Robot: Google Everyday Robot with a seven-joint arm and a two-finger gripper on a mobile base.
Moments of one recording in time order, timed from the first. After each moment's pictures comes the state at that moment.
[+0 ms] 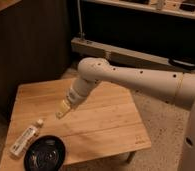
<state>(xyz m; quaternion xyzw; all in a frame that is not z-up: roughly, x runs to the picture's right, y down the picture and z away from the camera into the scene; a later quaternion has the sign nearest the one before) -0.141 0.095 0.655 -0.47 -0.11 0.38 0.79</state>
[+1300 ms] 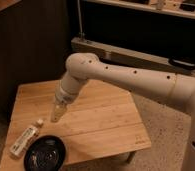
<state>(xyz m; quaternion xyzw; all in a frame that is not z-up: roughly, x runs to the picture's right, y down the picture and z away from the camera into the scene) -0.182 0.084 0.614 -0.39 -0.30 0.04 0.87</state>
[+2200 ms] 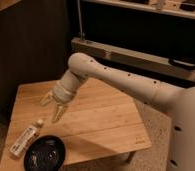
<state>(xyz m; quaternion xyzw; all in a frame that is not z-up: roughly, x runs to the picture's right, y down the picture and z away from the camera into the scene) -0.210 0.094 0.625 -0.34 -0.50 -0.23 0.76</state>
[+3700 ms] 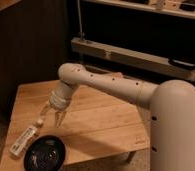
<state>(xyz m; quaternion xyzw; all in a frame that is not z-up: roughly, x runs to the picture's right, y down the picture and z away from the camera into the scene) -0.222 0.139 0.696 -0.34 -0.46 -0.30 0.77</state>
